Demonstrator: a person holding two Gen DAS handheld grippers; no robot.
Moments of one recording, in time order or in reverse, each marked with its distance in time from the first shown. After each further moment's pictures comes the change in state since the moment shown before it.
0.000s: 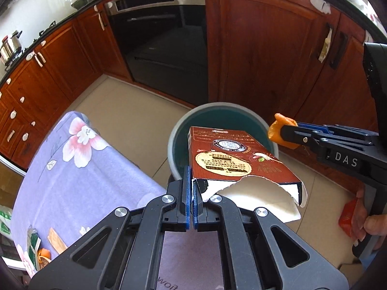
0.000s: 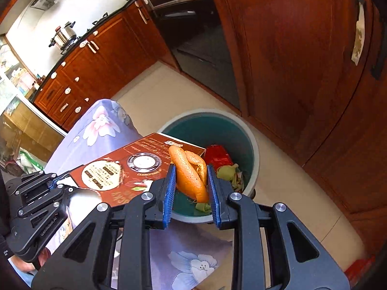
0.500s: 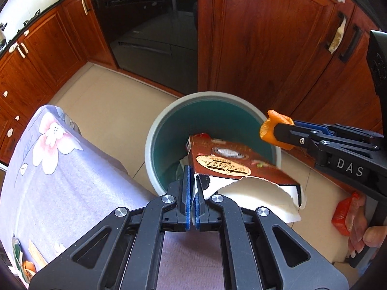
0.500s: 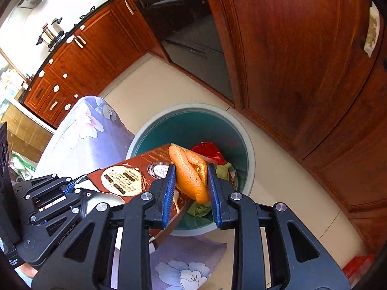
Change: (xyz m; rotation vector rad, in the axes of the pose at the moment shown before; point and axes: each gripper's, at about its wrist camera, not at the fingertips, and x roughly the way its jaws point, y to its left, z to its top) left arm 0.062 -0.007 0.015 -0.003 0.080 -0.067; right arm 0.043 -0.015 0.017 0.025 0.061 -0.041
